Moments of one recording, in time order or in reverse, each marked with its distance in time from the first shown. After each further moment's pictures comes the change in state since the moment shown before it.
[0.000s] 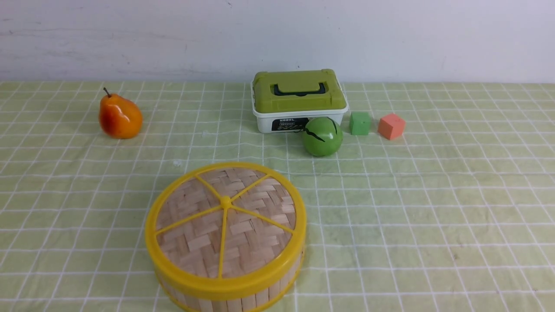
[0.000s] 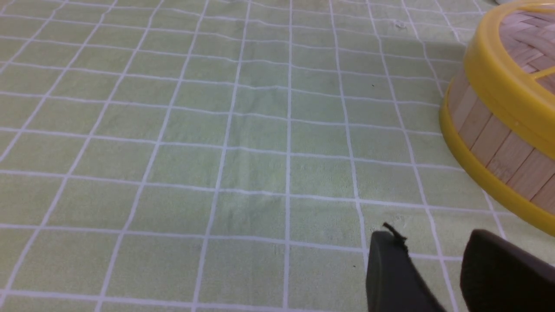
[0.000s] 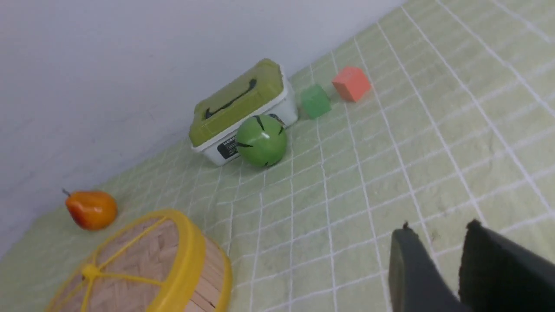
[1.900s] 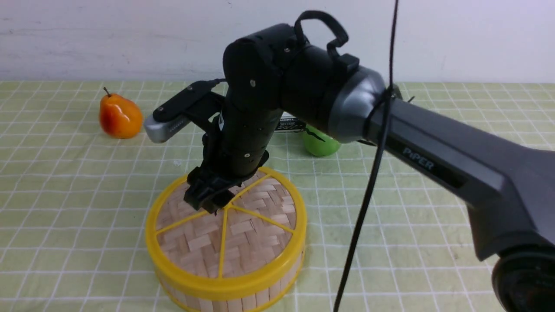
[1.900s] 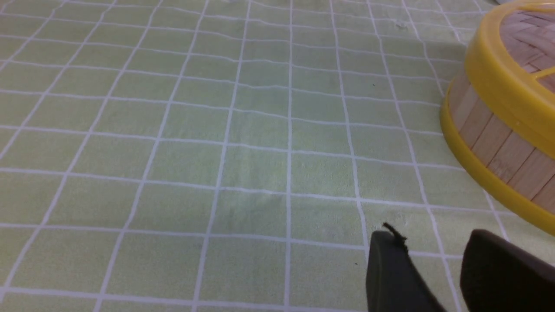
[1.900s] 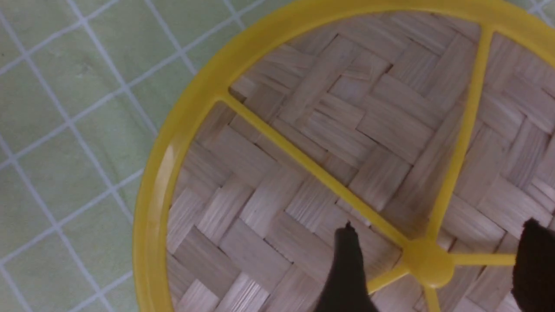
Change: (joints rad) right arm 0.798 2.142 -1.928 -0.338 0.707 -0.265; left arm 0.000 0.000 0.000 0.000 0.000 0.000
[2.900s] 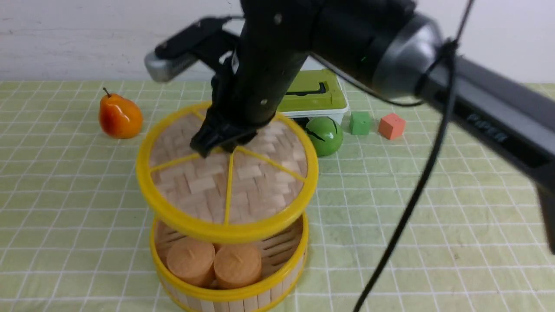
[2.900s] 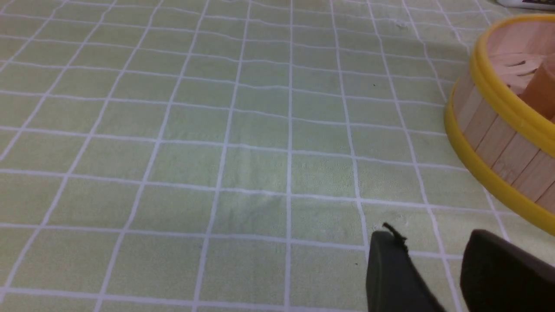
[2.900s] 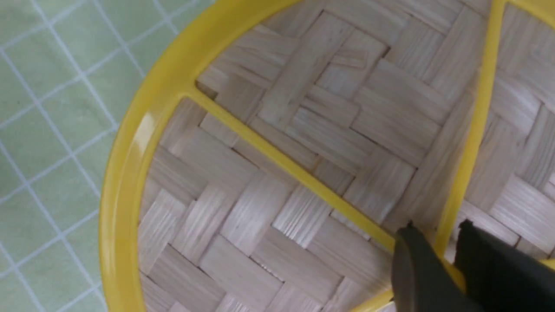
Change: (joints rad) right arm 0.001 -0.181 -0.111 -0.107 0.091 0.010; left arm 0.000 0.000 0.000 0.000 0.000 0.000
